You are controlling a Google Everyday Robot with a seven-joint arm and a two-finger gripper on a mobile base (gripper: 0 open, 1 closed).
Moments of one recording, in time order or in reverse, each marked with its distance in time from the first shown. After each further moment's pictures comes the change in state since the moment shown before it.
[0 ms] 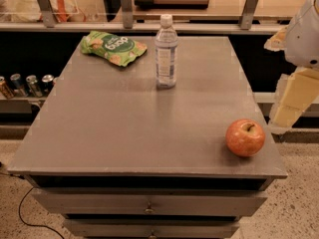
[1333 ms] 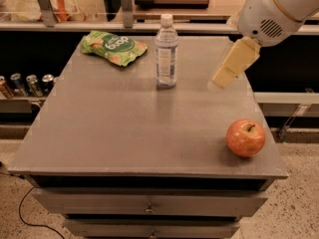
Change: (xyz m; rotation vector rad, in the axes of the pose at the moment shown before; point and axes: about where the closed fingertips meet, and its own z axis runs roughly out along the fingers) arm -0.089 -0.065 0.022 0.043 -0.309 0.126
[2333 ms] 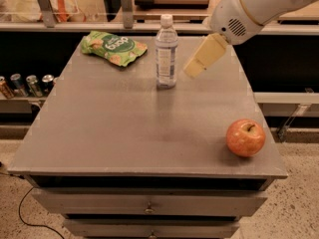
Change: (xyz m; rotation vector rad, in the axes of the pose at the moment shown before) arm -0.043 -0.018 0.047 -0.050 -0.141 0.054
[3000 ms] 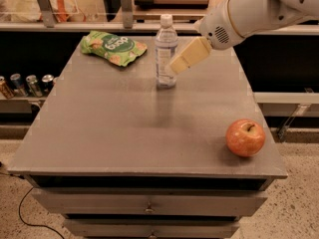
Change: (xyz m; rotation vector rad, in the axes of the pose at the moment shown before) arm -0.015 -0.021 0.037 0.010 -0.166 0.078
